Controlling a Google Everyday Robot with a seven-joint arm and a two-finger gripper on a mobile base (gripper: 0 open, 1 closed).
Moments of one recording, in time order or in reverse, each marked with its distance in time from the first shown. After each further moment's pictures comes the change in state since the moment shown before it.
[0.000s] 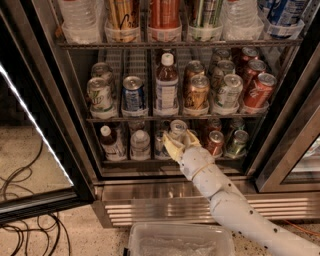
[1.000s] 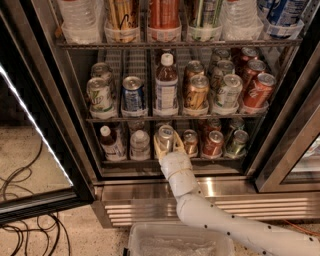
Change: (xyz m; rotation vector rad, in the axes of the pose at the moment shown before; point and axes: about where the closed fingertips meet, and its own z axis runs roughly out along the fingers) arm 0.066 -0.002 0.042 0.211 -0.026 -0.154
